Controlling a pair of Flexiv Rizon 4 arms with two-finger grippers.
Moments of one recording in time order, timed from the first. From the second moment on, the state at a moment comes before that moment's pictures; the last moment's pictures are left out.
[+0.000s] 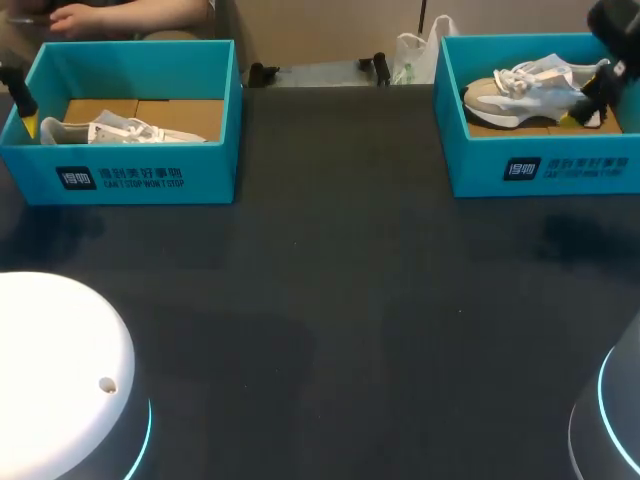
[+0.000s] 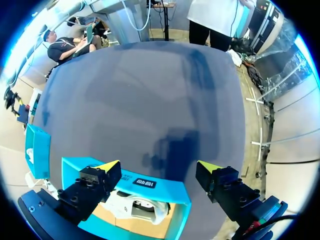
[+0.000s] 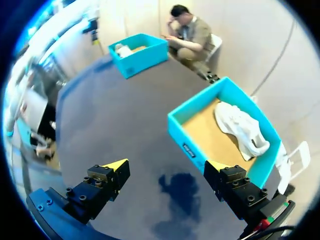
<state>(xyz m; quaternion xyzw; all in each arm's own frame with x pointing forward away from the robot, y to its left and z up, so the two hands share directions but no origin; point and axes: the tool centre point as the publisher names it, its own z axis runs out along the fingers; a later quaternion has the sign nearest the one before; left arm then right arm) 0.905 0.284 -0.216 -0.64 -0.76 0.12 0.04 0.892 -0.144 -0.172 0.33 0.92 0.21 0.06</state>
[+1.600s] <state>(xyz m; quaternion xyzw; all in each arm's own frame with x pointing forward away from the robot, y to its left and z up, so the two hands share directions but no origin) 0.903 0.284 -0.217 -0.64 -0.76 0.12 0.04 1.008 -0.225 -0.183 0.63 0.74 0.19 0.15</state>
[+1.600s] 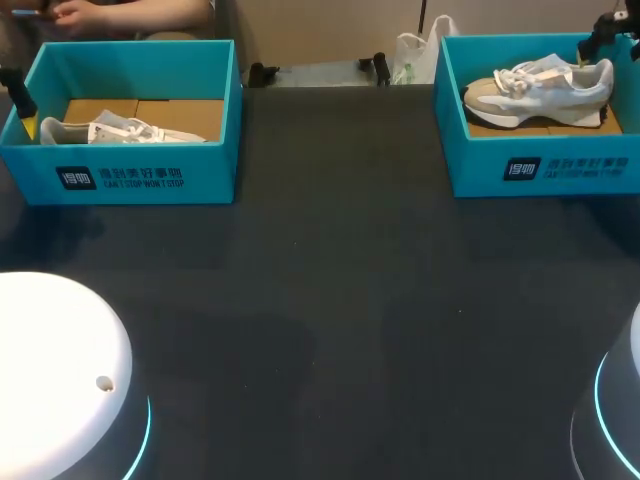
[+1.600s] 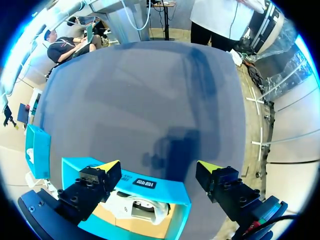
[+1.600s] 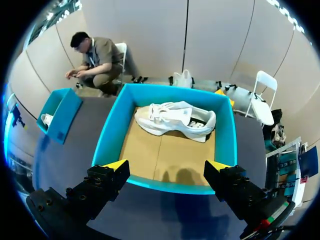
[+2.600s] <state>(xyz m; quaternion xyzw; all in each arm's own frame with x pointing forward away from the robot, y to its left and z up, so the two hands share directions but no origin) 0.903 0.284 -0.217 -0.64 -0.76 0.12 0.04 1.100 -0.281 -0.205 0.75 0.64 0.09 0.17</state>
